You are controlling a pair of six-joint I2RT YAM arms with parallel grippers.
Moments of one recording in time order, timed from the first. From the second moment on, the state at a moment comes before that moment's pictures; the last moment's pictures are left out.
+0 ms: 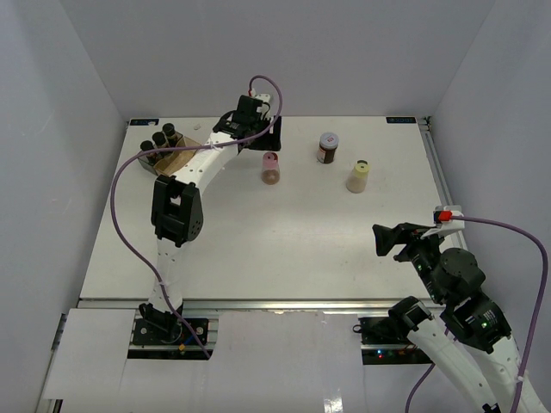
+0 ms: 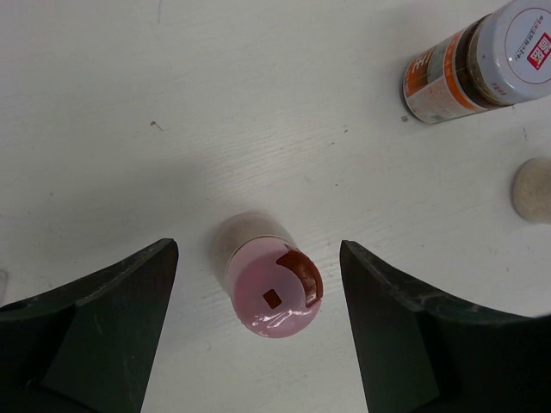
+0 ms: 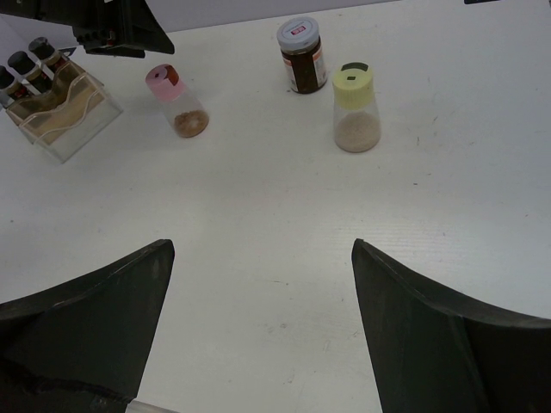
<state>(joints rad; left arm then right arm) -0.43 2.22 2.07 -0.54 0.04 -0.22 0.59 0.20 0.70 -0.63 0.31 0.30</state>
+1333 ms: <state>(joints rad) -0.50 2.27 1.99 -0.56 -0.11 -0.20 0.59 0.20 0.69 -0.63 0.31 0.30</state>
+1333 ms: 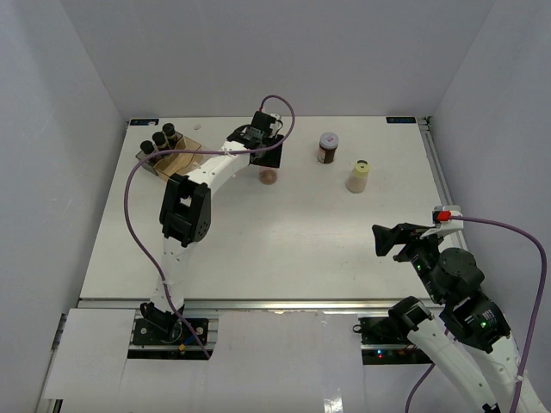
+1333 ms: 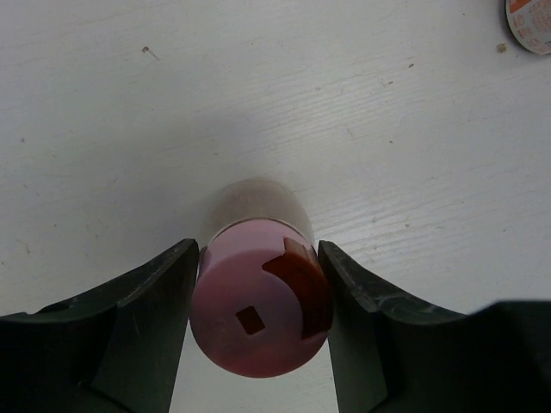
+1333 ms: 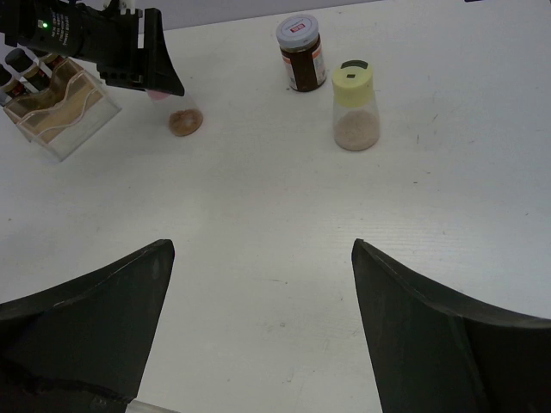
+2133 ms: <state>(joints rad) -0.41 2.18 2.14 -0.75 -0.26 -0.23 0.59 0.19 0.69 -0.63 0.31 0.30</state>
